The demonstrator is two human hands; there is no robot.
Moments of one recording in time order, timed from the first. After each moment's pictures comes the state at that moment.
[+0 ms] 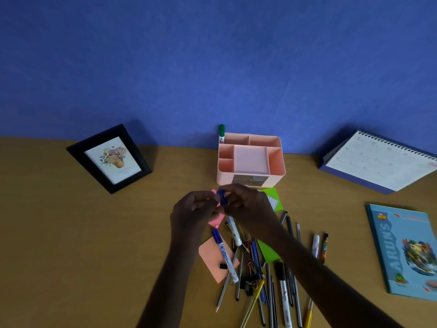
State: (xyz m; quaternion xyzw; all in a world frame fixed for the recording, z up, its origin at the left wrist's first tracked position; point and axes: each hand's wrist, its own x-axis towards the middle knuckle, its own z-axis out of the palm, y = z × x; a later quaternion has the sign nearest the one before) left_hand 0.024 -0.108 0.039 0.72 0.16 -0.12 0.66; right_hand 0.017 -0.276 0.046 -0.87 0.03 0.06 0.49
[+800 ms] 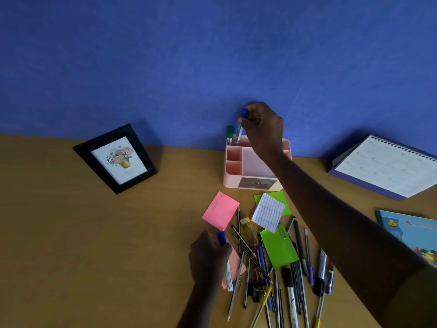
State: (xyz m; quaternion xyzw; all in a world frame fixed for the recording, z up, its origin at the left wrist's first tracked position) left_hand -0.028 -0.124 -0.028 0.90 0.17 -0.16 0.36; right_hand 0.200 -0.309 0.063 -0.88 0.07 -0.25 0.41
